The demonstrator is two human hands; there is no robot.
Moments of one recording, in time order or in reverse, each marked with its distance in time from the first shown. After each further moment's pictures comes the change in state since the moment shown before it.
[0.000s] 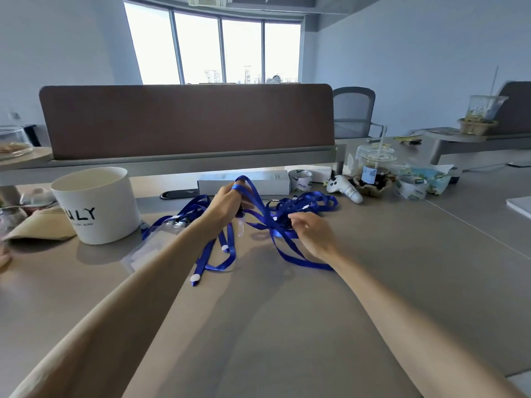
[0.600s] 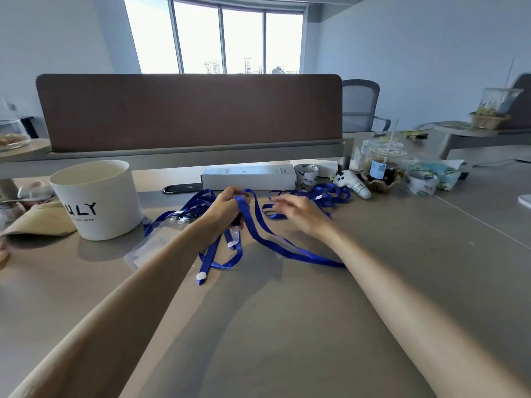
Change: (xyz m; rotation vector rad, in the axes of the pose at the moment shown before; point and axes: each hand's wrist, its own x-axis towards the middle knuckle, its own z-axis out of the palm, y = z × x) left_hand 0.009 -0.034 -0.019 0.003 -0.085 -0.066; right_hand 0.031 -0.036 0.010 0.113 -0.155 -0.026
